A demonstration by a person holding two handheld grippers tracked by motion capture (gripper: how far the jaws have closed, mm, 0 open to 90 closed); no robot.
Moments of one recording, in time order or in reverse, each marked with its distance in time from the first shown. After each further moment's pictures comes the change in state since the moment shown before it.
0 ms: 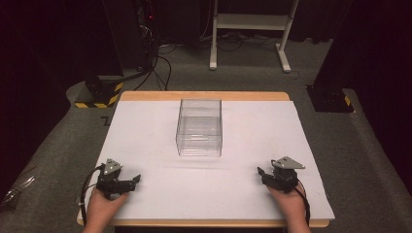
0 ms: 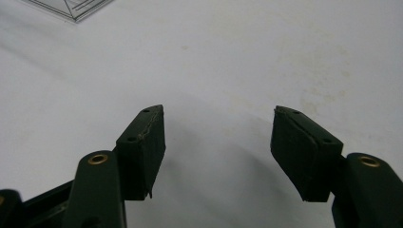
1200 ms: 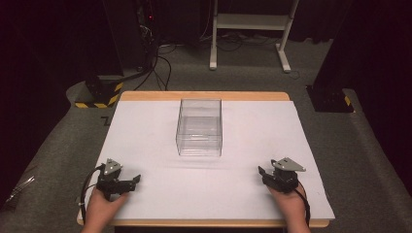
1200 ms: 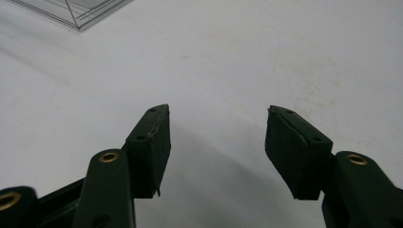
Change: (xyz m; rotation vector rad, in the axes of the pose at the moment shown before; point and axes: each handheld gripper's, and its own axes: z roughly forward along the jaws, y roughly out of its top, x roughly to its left) left arm 0.000 0.000 0.000 -0.001 0.000 0.000; right arm 0.005 0.000 -0.006 -0.038 -0.026 -0.018
